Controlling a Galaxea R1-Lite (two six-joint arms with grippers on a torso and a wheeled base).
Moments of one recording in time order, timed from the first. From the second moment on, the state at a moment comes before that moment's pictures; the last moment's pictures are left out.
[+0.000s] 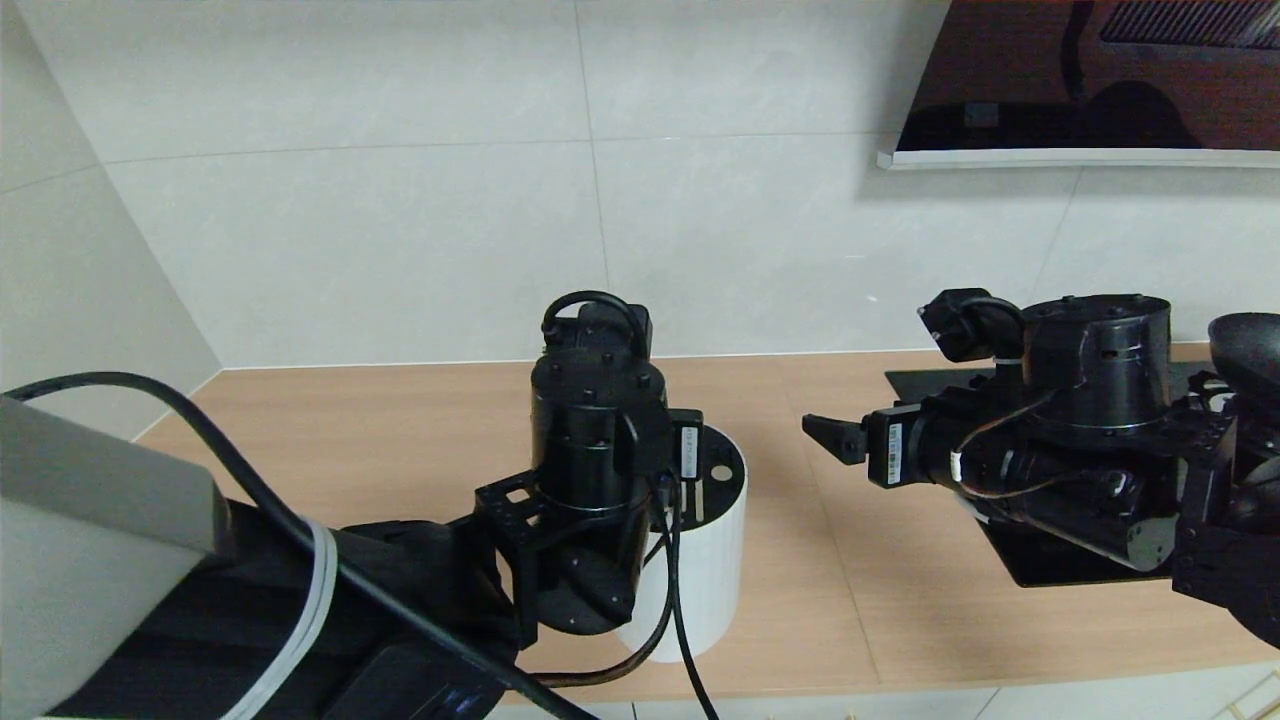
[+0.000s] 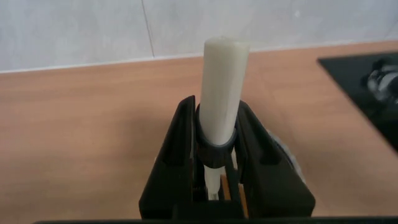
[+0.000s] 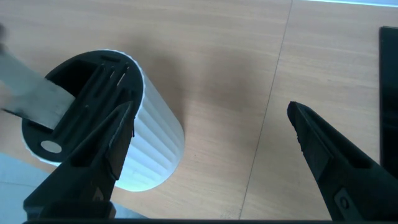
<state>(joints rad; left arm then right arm) -0.85 1.93 -0.93 -0.83 0.76 -0.13 0.61 1.66 -0.82 -0.55 -0.20 0.18</state>
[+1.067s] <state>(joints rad) -0.85 1.94 -0.92 -0.83 0.74 -0.14 0.61 1.66 -0.82 -0.55 -0.20 0.18</state>
